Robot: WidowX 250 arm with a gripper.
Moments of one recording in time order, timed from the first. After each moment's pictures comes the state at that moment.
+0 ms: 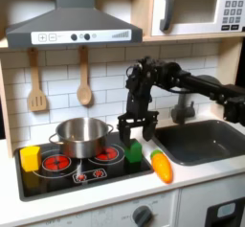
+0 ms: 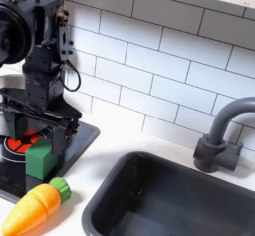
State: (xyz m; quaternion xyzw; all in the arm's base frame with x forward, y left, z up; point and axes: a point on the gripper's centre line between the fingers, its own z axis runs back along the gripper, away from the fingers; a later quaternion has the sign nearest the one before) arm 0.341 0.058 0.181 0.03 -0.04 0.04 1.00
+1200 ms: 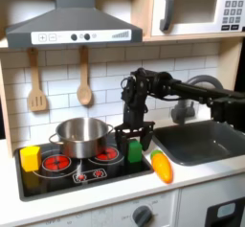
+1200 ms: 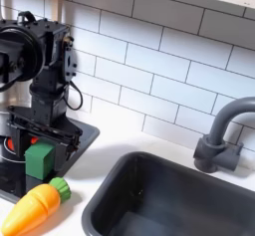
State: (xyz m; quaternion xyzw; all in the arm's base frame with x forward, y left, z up) arm 0.350 0.059 0.152 0.03 -0.01 0.02 1.00
